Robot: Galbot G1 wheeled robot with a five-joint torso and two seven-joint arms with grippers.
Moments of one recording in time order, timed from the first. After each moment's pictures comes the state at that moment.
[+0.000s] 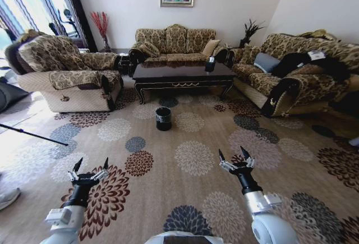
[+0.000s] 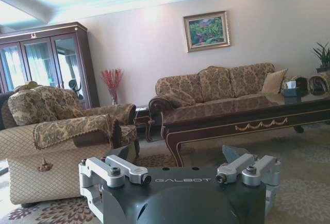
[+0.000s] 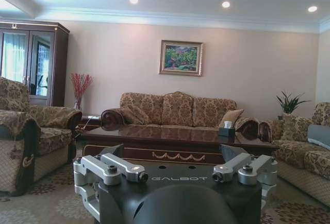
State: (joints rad) left arm 1.97 -1.12 -0.80 -2.26 -0.34 -0.20 -0.20; right arm -1.76 1.25 0.65 2.21 0.26 0.19 -0.01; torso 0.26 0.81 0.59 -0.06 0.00
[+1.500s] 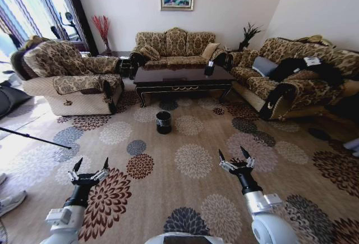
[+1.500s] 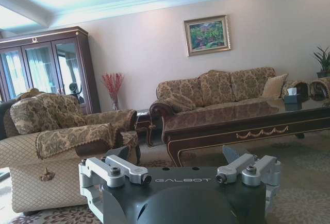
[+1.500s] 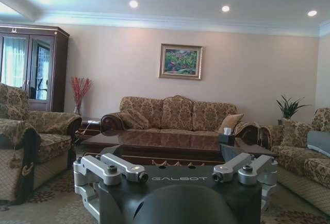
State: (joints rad) left arm 1.97 -1.12 -0.80 -2.26 -0.34 -0.20 -0.20; right arm -1.76 1.25 0.65 2.21 0.26 0.19 -0.01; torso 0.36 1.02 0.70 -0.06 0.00
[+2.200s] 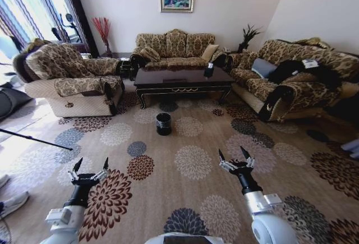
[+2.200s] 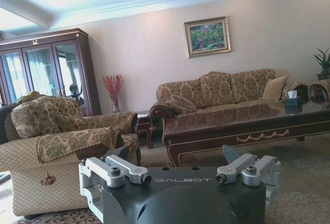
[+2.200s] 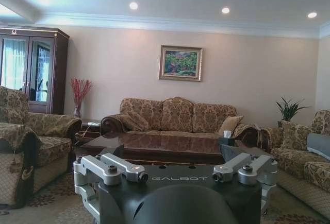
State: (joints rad) left arm 1.97 -1.12 -0.80 -2.26 -0.34 -0.20 -0.20; right arm -1.76 1.25 0.65 2.21 0.26 0.19 -0.01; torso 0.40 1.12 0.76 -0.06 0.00
